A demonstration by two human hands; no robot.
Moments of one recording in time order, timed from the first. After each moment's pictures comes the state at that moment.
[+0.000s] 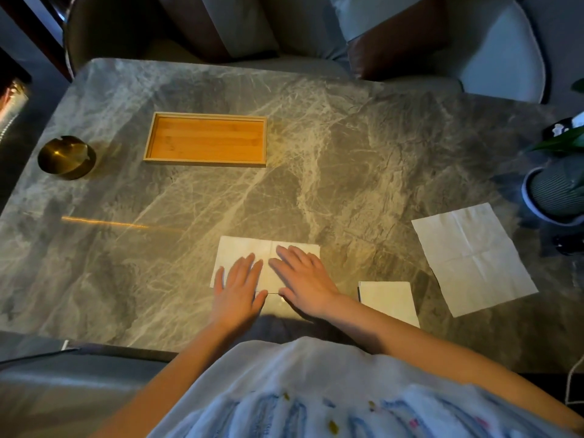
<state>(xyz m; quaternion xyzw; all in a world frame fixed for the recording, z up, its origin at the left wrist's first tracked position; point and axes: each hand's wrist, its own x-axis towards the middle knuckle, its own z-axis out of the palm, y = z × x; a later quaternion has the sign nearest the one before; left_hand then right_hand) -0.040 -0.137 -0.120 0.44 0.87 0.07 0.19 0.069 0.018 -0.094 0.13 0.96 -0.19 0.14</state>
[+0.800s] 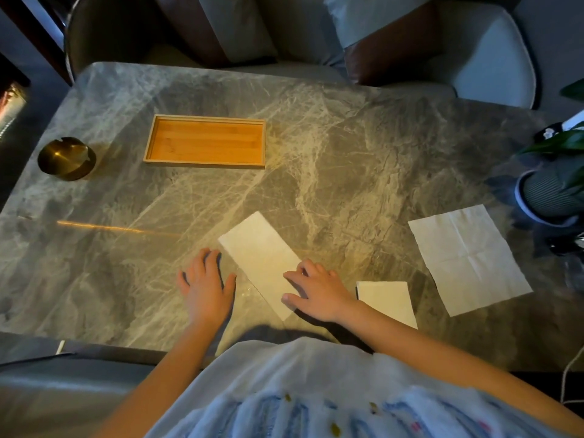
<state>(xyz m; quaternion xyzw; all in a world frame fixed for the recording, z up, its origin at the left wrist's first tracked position) -0.065 -0.150 -0.110 0.29 0.94 0.17 0.10 0.091 0.025 -0.084 0.21 0.92 -0.26 0.20</state>
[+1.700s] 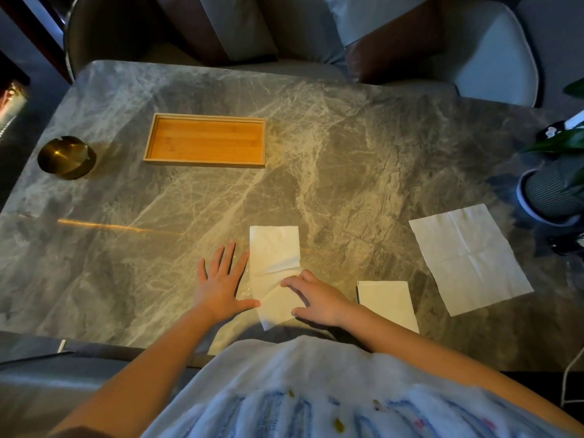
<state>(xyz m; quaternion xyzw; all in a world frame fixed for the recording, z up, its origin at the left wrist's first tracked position) -0.077 -0.146 -0.123 0.46 0.86 0.00 0.22 0.097 0.020 -0.085 0.20 0.88 -0.36 0.24</state>
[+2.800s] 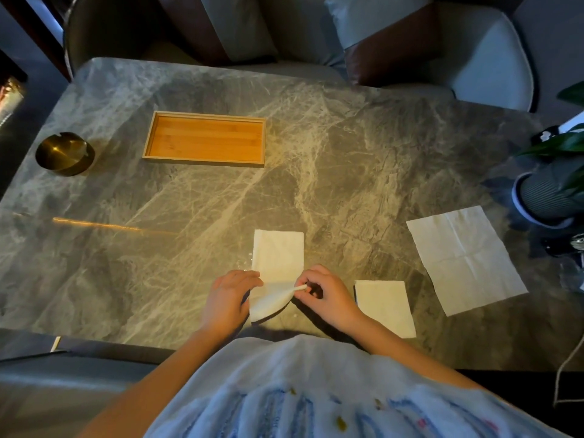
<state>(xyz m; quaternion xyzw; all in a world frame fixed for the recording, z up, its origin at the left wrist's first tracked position) -0.043 -0.151 -0.122 0.46 0.84 0.24 0.17 0.118 0.017 -0.082 0.28 0.81 -0.51 -0.01</state>
